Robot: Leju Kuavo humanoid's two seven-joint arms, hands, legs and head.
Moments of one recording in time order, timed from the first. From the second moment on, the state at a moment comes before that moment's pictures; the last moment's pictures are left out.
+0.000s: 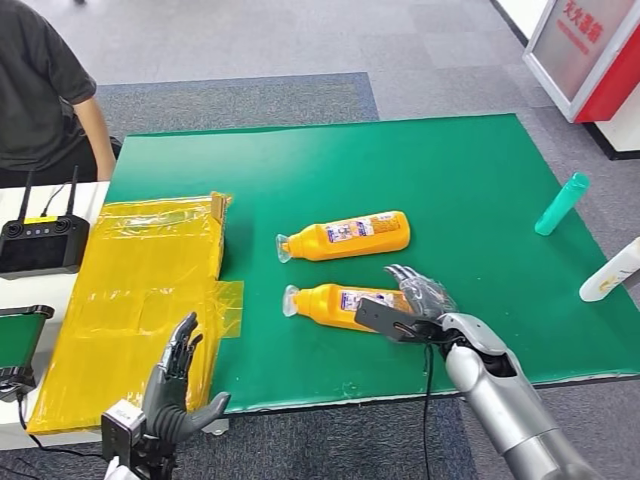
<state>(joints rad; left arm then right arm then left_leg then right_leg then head) 0.18 -0.11 -0.11 -1.36 -0.16 -0.18 -0.68 -0.35 -0.14 0.51 -1.20 0.78 0.13 0.18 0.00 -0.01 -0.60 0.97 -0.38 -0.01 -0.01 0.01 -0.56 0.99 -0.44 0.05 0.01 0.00</state>
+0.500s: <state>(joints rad) 0.17 -0.11 -0.12 -1.36 -0.16 -0.18 -0.68 -0.38 -0.11 0.46 -1.08 0.82 0.15 0.15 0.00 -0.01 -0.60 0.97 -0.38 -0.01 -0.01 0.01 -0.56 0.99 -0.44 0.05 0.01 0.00</state>
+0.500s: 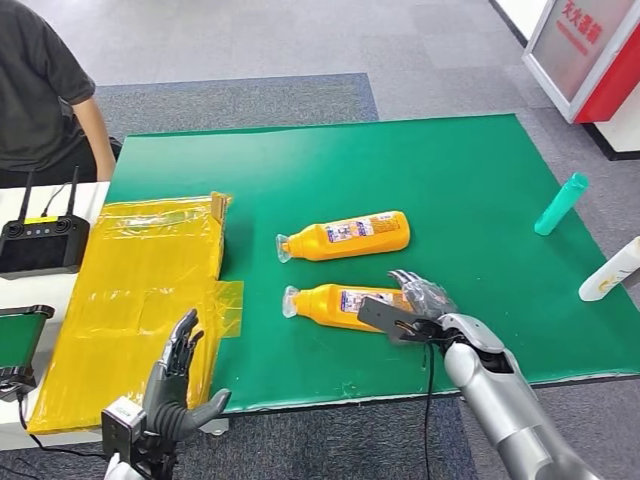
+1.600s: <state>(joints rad) 0.22 -0.10 -0.10 -1.39 -0.15 -0.17 -0.68 -0.12 -0.08 0.38 -1.46 0.83 0.03 0.04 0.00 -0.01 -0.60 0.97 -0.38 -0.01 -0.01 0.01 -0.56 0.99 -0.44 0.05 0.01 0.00</state>
